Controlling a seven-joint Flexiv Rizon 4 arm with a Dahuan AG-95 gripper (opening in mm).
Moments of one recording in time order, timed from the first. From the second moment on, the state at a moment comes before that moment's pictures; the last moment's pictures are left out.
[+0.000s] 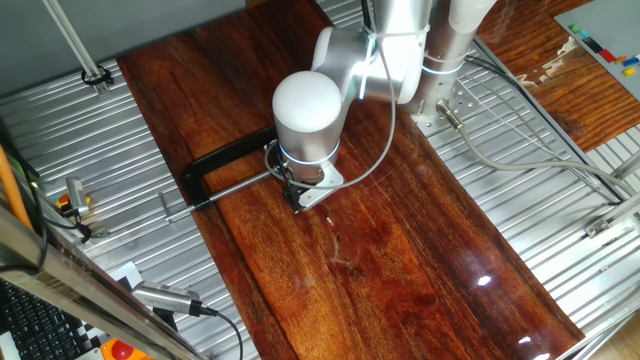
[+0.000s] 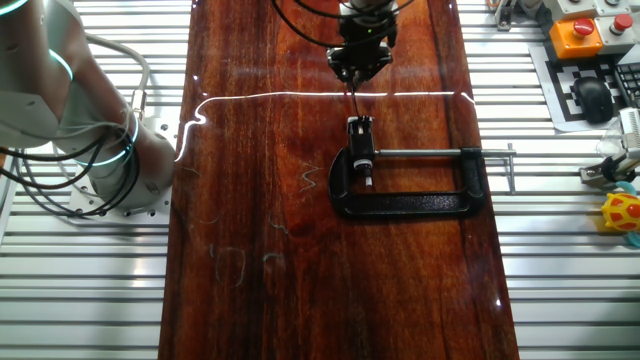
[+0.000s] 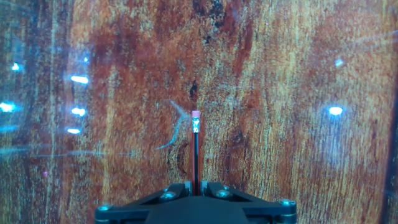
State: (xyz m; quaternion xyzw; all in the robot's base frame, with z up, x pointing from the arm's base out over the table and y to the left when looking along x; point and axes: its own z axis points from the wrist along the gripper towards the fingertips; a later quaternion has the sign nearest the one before) arm 0.423 0.158 0.055 0.75 -0.65 0.00 0.06
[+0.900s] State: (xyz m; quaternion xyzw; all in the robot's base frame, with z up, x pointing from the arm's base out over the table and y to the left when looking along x) arm 0.422 0.152 0.059 0.76 -0.64 0.00 0.06
